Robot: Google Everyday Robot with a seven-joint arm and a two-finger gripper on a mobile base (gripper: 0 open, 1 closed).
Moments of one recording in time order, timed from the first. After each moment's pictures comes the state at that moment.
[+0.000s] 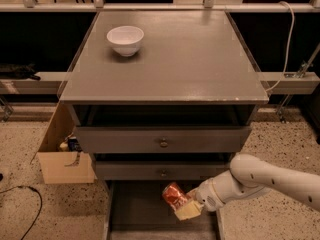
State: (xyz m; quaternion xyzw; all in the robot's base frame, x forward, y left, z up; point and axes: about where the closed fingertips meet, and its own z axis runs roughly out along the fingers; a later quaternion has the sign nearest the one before) arm 0.401 -0.077 0.483 -0.41 0.81 0.39 0.12
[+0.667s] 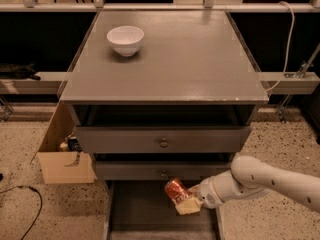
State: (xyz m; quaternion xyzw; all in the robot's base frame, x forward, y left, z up) arm 0.424 -0.083 0.468 -0.39 0.83 0.38 0.15
